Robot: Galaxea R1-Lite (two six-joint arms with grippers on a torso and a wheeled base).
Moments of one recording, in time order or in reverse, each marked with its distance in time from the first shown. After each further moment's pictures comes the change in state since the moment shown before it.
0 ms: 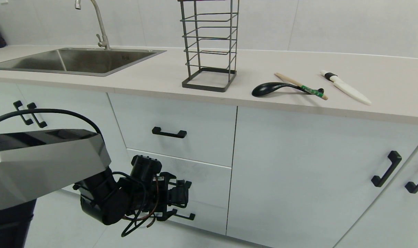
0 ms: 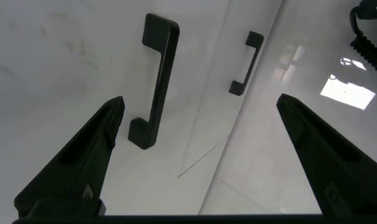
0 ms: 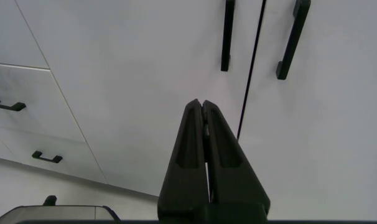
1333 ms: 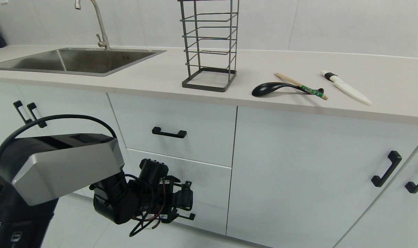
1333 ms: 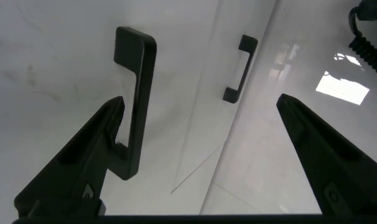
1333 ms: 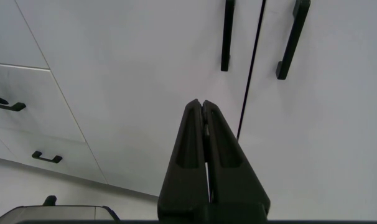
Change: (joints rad) left arm -0.014 0.094 -0.062 -0.002 0.000 0.009; right arm 0.000 0.000 0.000 0.000 0.000 0.000
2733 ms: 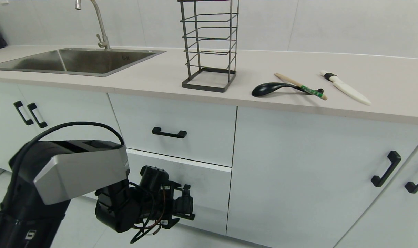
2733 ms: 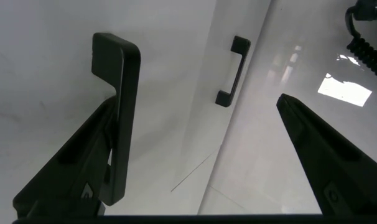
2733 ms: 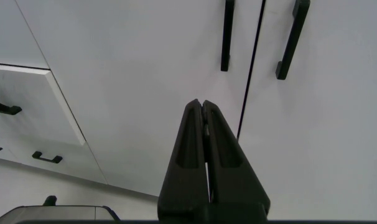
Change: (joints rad) left arm -0.006 0.073 0.042 -0.092 -0.005 -0.002; right arm 0.000 0.000 0.000 0.000 0.000 0.000
